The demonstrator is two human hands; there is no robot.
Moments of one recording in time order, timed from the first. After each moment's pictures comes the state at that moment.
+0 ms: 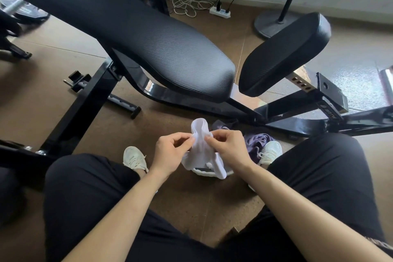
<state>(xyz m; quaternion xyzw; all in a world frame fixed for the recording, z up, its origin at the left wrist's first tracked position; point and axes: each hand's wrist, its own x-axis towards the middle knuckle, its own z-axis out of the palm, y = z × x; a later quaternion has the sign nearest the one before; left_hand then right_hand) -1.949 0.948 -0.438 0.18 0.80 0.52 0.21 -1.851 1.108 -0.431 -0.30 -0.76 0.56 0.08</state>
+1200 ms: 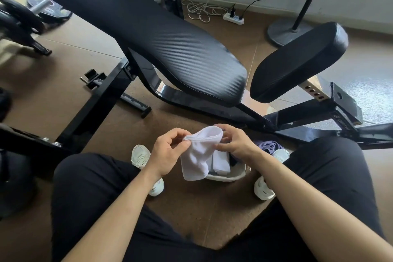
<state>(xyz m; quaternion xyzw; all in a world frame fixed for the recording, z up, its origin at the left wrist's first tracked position) -1.964 0.912 -0.422 0.25 0.76 0.56 0.22 -1.873 1.139 -0.445 -0.22 -0.73 0.64 -0.09</state>
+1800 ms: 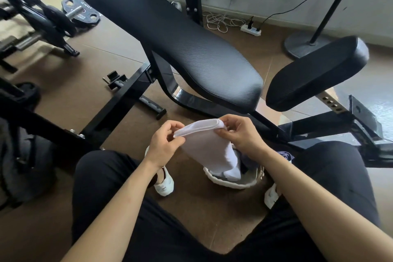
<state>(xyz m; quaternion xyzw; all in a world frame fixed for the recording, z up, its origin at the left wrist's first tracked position) -1.982 0.870 -0.404 0.18 0.82 0.52 0.17 -1.895 1.105 -0.395 -0.10 -0.80 0.59 0.06</state>
